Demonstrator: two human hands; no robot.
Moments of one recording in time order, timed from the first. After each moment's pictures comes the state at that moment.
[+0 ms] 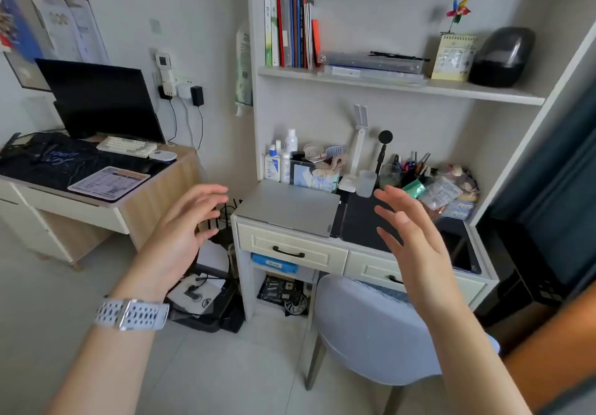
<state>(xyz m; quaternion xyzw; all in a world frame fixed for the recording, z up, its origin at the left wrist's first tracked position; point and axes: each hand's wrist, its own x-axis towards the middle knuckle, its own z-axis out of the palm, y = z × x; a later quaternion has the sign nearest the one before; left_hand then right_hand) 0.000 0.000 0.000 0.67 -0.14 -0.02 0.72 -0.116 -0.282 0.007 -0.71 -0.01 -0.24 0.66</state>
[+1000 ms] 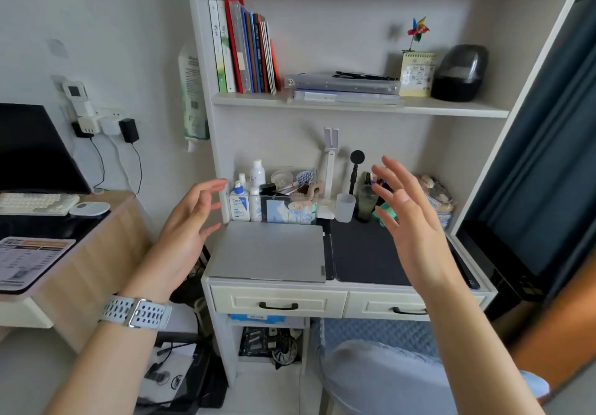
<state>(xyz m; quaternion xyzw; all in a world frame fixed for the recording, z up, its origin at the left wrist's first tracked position) 0.205 -0.018 0.016 0.65 -0.30 -0.08 0.70 0.038 -0.265 0.043 -0.74 0.01 -0.31 0.60</state>
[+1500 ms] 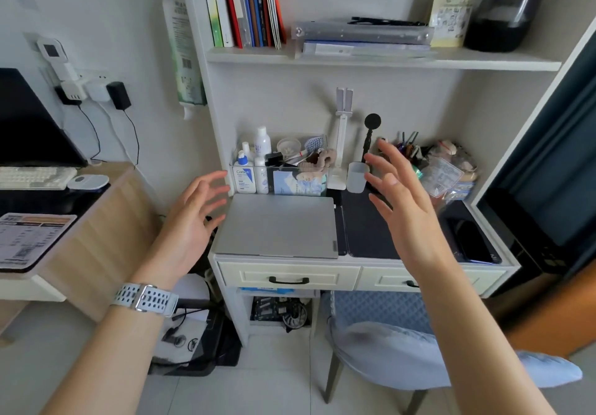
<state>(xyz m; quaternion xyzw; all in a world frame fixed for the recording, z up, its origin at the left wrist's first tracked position) 0.261 -0.030 -0.032 0.64 -0.21 -0.14 0.73 0.097 -0.269 0.008 -0.72 0.06 -0.26 0.64</state>
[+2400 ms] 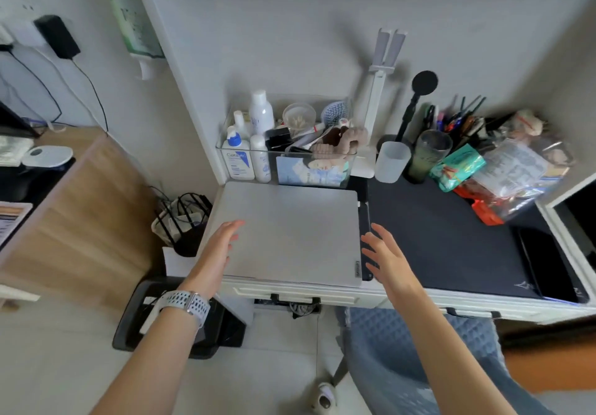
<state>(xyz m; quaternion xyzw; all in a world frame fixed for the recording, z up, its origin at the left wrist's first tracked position) 0.425 -0.129 -0.210 0.74 0.07 -0.29 0.61 0.268 -0.378 -0.204 -0.63 0.33 -0.02 0.70</state>
